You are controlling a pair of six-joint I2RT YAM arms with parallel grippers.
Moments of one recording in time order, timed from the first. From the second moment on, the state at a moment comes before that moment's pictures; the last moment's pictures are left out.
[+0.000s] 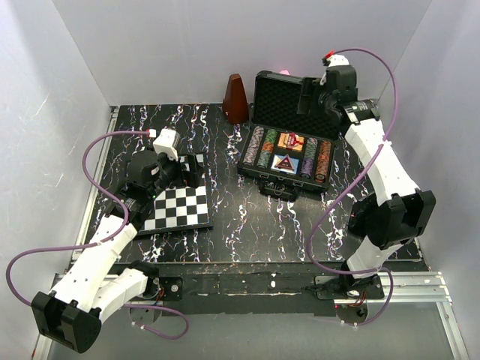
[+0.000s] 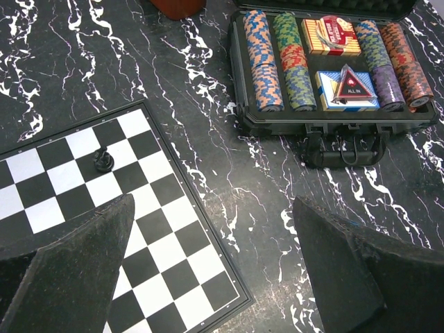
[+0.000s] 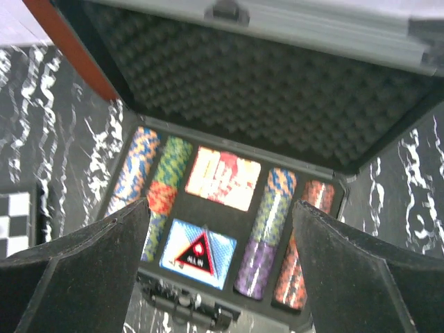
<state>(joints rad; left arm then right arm) -0.37 0.92 0.85 -0.26 0.07 -0.15 0.32 1.66 1.77 -0.66 0.15 0.23</state>
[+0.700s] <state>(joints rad) -0.37 0.93 0.84 -0.26 0.06 -0.13 0.13 2.03 2.09 -0.37 -0.23 0.20</state>
